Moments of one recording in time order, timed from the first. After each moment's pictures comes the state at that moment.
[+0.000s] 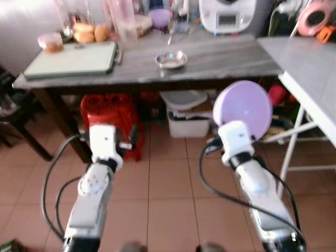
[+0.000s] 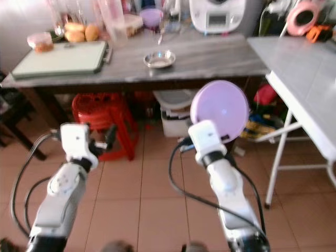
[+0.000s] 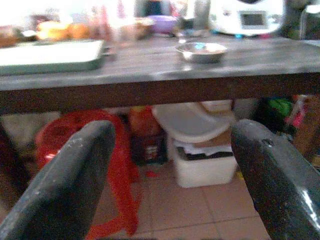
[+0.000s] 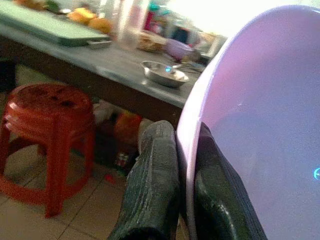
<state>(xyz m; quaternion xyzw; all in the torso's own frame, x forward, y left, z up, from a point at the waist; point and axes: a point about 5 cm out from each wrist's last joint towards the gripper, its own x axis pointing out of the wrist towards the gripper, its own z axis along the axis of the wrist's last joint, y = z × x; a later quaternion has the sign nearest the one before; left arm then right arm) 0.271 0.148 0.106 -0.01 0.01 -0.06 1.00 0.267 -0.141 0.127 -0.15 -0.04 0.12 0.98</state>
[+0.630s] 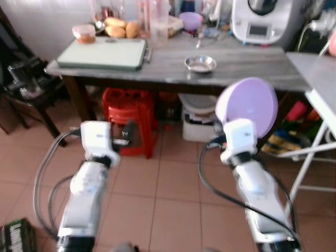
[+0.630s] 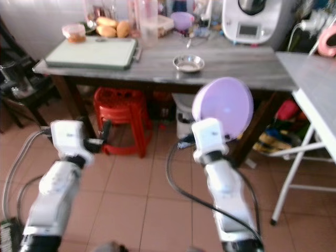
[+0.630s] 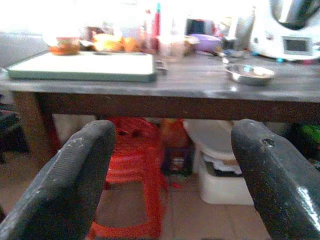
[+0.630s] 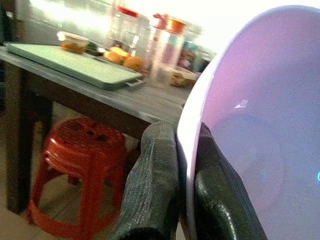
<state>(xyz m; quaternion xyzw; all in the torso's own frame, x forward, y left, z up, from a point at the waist) 0.271 0.154 0.113 -0.02 -0.02 -0.07 1.00 0.264 -0.134 0.139 -0.12 -0.08 0.12 0.98</state>
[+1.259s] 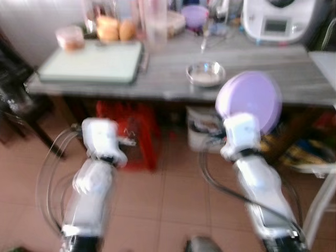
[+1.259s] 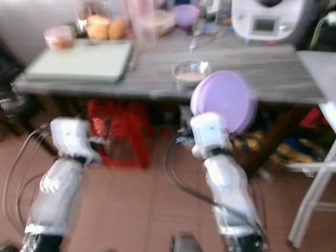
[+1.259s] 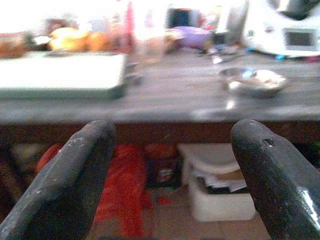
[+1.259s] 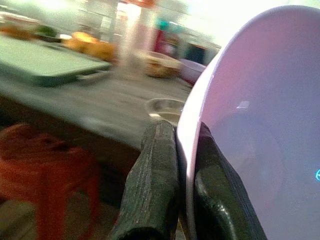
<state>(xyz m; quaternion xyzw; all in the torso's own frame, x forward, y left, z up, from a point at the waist) 0.270 0.128 0.113 -0.04 -0.02 -0.11 0.99 0.270 -0.149 0.139 -0.13 -0.07 0.09 0.98</state>
